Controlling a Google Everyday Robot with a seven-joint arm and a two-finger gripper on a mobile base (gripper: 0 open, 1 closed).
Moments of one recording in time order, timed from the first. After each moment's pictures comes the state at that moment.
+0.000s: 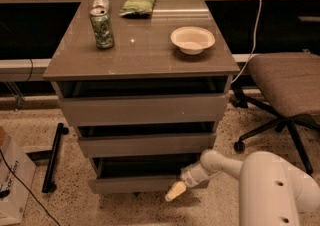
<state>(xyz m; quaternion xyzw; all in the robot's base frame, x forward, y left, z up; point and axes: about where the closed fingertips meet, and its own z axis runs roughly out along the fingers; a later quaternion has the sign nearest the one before) 0.557 -0.087 0.208 -0.43 0.84 0.30 0.15</state>
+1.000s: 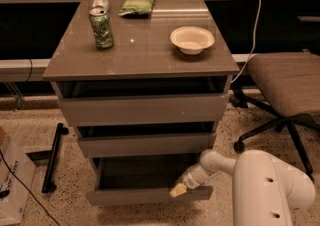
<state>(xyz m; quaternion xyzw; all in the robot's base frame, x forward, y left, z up) 0.555 -0.091 0.194 -0.43 0.84 0.30 0.12</state>
